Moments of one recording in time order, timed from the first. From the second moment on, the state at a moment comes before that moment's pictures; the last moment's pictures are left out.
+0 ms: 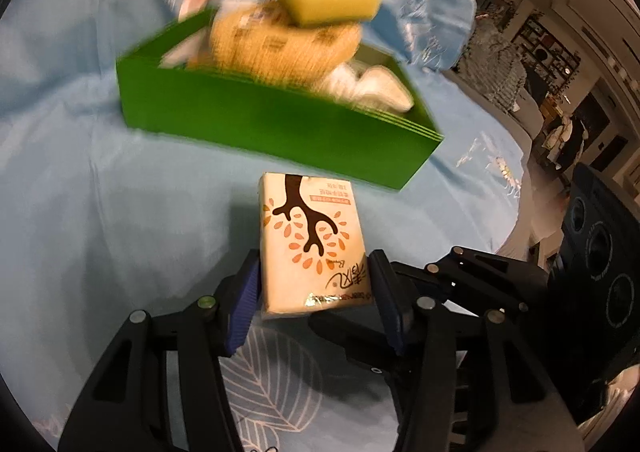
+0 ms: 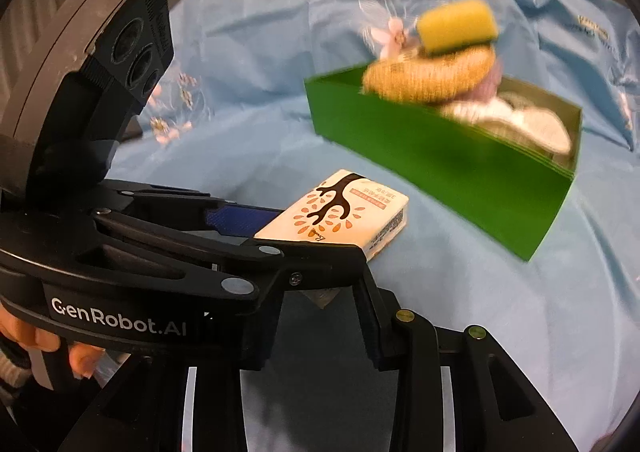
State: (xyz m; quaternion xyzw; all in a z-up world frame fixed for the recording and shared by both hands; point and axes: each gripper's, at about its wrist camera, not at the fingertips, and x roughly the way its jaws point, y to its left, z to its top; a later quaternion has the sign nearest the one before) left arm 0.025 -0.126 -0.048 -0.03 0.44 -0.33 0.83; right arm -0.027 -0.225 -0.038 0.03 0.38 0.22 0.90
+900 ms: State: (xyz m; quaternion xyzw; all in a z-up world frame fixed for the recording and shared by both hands) left arm 0.131 -0.233 0.036 0.06 0.39 -0.28 0.87; right arm 0.085 -0.323 0.025 0.05 0.38 0.15 0.91
